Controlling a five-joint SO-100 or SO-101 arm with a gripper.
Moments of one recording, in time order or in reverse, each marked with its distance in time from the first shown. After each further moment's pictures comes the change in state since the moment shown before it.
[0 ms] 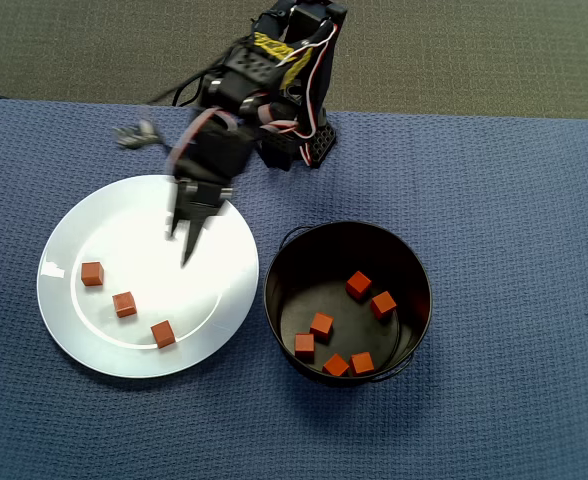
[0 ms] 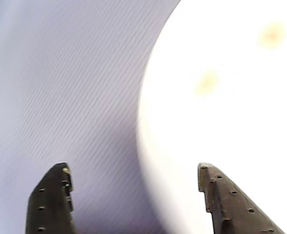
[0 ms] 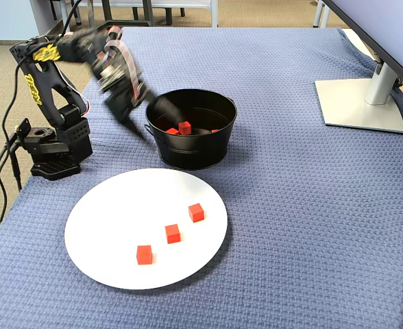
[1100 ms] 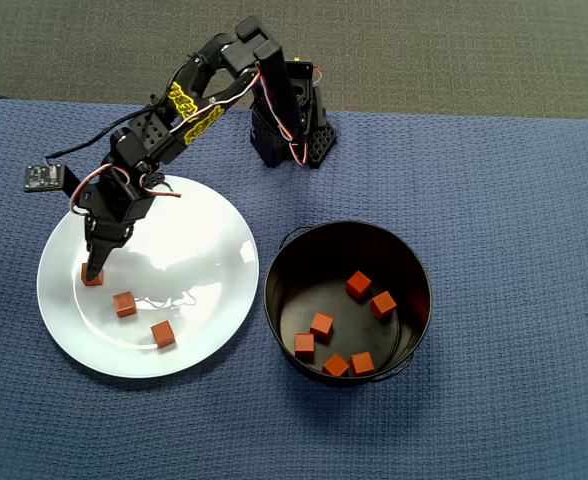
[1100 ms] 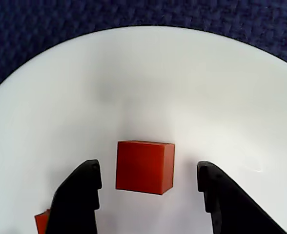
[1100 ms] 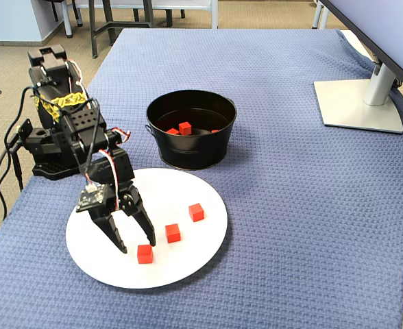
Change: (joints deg) arm 18.4 -41.4 -10.5 -20.7 -9.8
